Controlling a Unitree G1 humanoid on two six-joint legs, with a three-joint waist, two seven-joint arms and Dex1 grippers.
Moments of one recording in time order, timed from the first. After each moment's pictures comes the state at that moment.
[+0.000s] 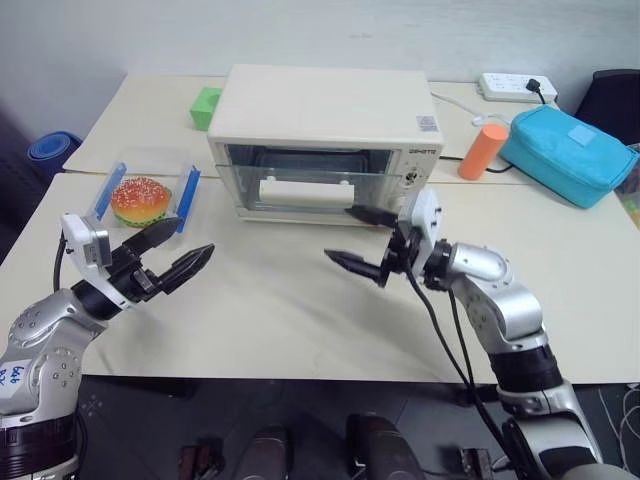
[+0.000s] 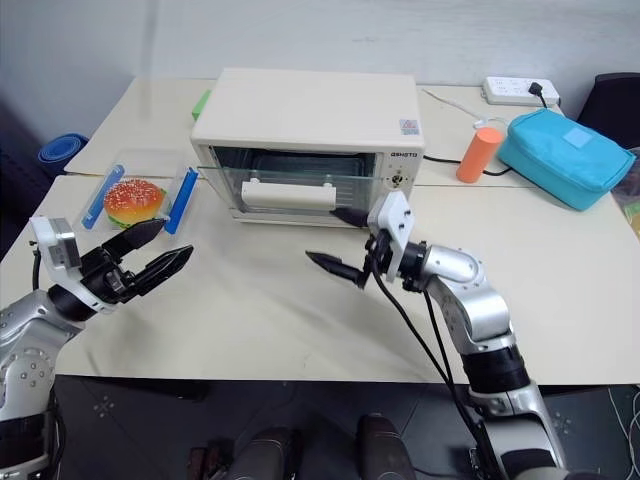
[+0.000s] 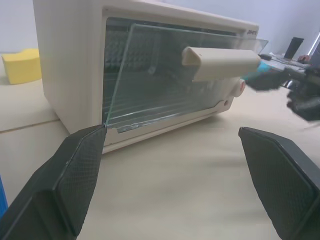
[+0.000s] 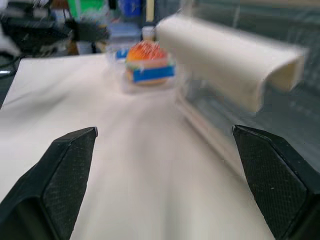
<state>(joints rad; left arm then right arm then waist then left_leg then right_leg) -0.18 0.65 0.43 -0.16 -0.76 0.41 -0.79 -0.48 -0.42 0.12 -0.11 0.41 0.29 0.92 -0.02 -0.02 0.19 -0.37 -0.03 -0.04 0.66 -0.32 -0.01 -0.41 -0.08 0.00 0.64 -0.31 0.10</state>
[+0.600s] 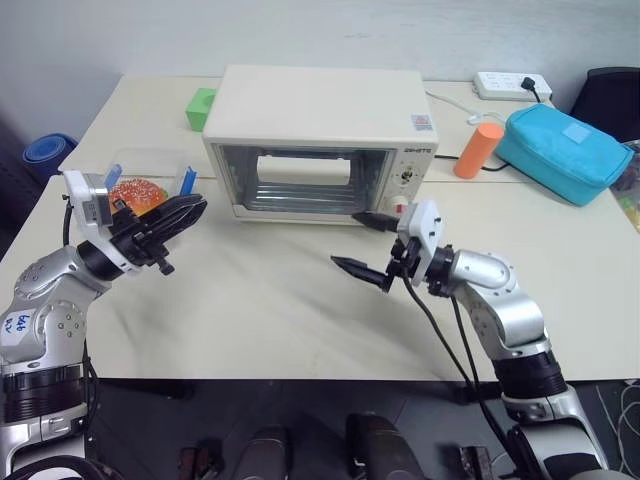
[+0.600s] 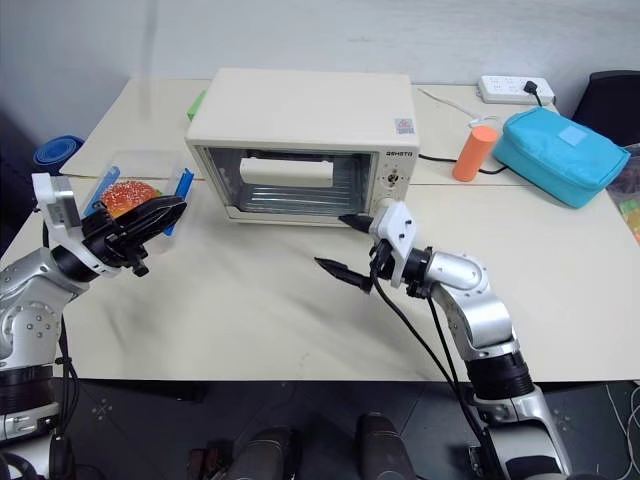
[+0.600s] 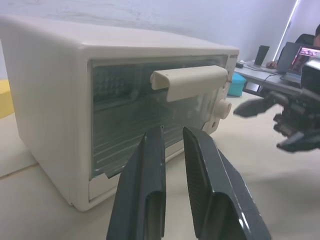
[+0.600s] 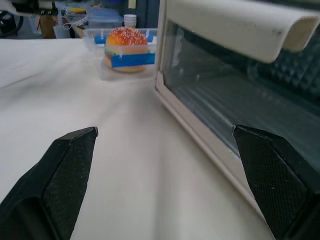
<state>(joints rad) -0.36 0.69 0.38 0.00 -0.73 0.40 -0.90 -0.56 -0.40 0.08 -0.02 0.35 0.25 0.86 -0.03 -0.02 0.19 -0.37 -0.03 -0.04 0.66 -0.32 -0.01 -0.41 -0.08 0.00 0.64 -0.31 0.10</state>
